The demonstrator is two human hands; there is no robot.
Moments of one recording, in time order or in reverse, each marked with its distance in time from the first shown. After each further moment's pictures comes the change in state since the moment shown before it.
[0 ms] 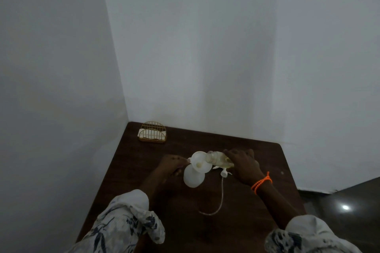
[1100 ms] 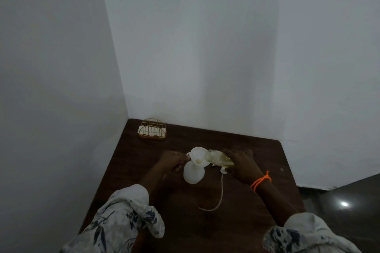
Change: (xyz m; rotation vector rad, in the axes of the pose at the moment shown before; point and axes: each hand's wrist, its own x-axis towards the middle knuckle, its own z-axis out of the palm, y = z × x) left_hand -0.004 0.009 0.003 -0.014 0.005 -0.032; right_hand 0.002 0.006 0.019 0.074 0.022 -0.009
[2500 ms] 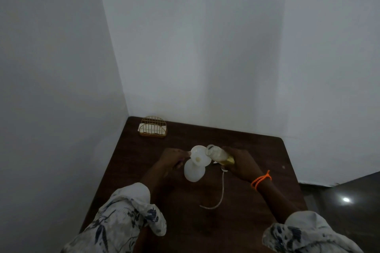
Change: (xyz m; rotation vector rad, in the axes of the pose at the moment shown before) left_hand 0.006 0.001 0.003 -0.027 0.050 -0.011; right_hand 0.008 0.010 0.014 0.374 0.111 -0.034
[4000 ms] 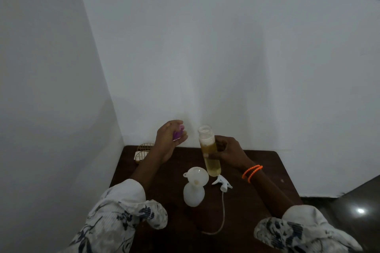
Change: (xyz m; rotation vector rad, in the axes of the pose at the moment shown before) left_hand -0.018 0.137 -0.022 -0.594 -0.062 0.420; right_hand 0.036 -0.065 -0.077 0.623 0.102 -0.019
